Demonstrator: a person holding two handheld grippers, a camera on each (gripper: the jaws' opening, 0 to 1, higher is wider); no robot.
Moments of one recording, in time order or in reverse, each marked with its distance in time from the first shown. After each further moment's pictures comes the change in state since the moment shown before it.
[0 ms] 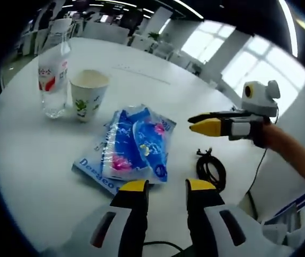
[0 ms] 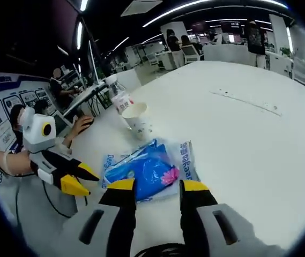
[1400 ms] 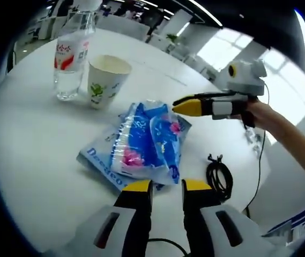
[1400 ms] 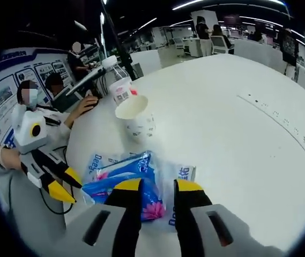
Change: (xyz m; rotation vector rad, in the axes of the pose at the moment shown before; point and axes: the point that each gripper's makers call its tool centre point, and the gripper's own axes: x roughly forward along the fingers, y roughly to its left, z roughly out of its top) left arm 0.009 0.015 -0.005 -0.115 -0.003 0.055; right arm 0.064 -0.017 0.025 -0.150 0.146 0.133
